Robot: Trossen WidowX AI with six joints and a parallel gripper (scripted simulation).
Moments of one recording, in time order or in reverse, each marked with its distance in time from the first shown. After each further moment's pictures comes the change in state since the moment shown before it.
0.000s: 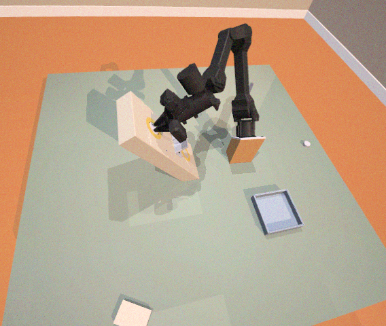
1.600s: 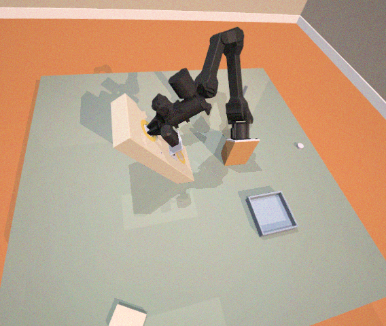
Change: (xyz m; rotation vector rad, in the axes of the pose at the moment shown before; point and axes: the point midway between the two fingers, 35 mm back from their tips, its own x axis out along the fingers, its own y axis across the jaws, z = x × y) arm 0.011 0.000 0.000 -0.035 -0.003 -0.005
